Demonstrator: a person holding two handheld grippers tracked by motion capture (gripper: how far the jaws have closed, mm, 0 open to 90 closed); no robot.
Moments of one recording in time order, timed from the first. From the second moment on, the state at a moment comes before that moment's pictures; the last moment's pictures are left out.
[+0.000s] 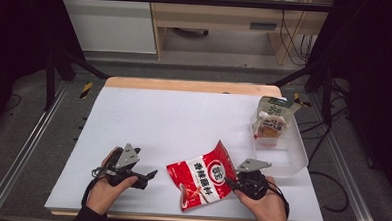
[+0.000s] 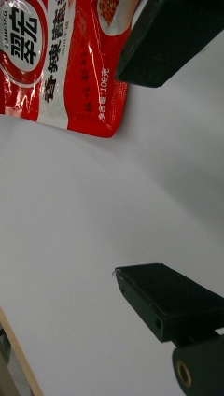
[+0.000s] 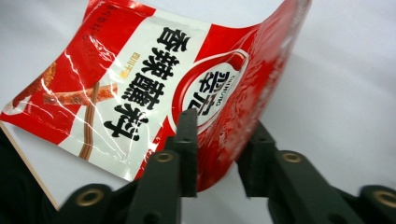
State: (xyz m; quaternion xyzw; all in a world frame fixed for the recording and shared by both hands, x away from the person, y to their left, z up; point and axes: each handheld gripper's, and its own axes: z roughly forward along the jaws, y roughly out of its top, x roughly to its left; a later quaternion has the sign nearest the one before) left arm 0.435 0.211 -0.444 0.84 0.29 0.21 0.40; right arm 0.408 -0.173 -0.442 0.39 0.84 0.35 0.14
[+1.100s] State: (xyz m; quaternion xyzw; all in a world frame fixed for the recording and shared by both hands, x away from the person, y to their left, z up) left arm 0.442 0.228 -0.411 0.84 0.28 0.22 0.41; right arm 0.462 -0.106 -0.360 0.24 0.88 0.37 0.20
